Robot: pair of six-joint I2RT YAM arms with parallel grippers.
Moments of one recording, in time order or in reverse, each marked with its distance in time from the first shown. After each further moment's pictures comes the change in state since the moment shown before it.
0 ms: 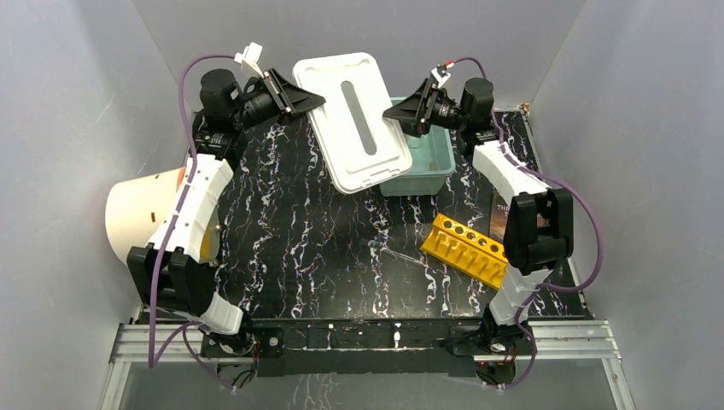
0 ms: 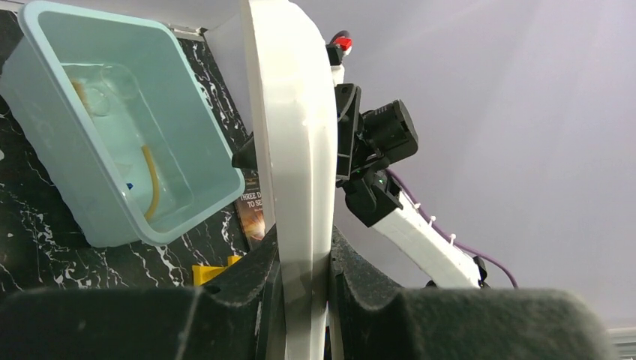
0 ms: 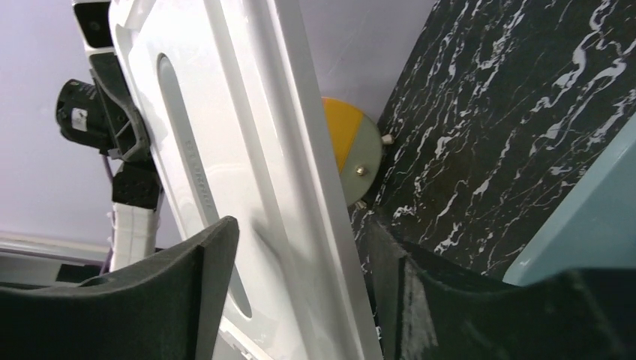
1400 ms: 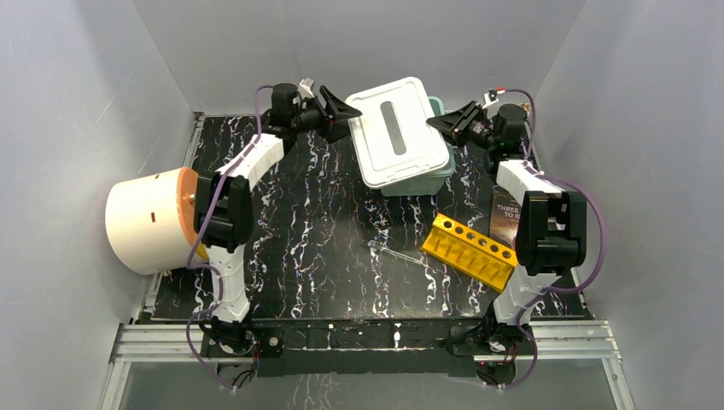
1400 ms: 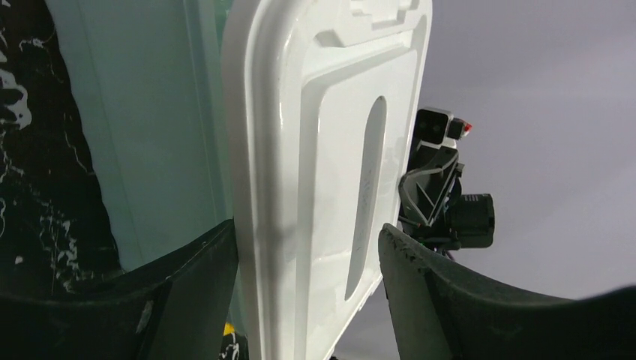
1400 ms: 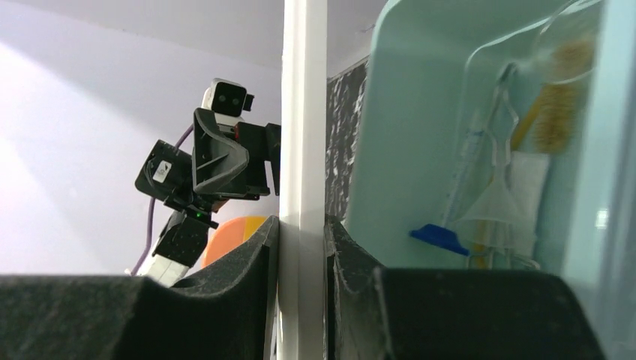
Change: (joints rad) left arm -0.099 0.595 0.192 0.115 -0.019 -0.175; right arm -0.217 -0.029 -0.291 0.186 0.219 0.049
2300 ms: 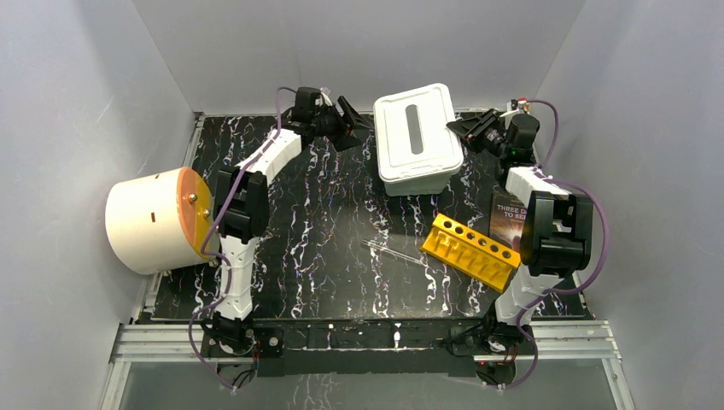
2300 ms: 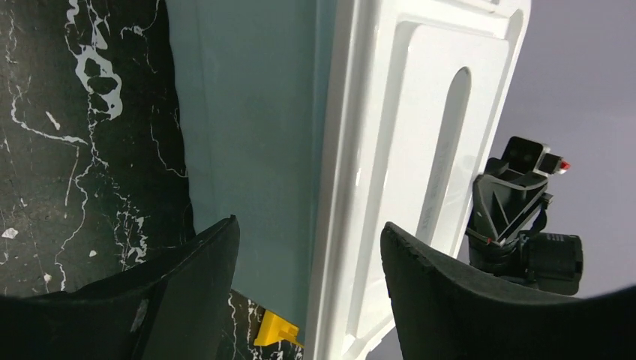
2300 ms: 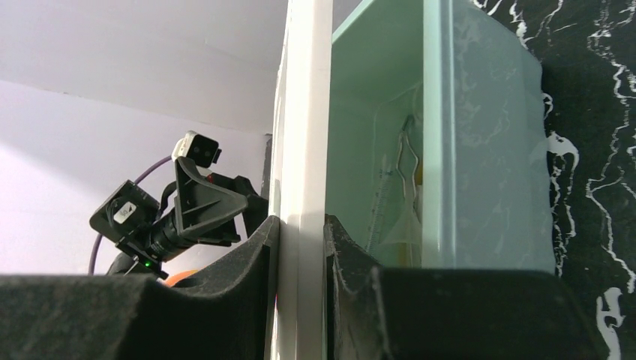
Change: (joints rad) left arm -0.062 0.150 0.199 -0.263 -0.151 0.158; right arm -0.084 -0.010 -0.078 0.018 0.145 -0.113
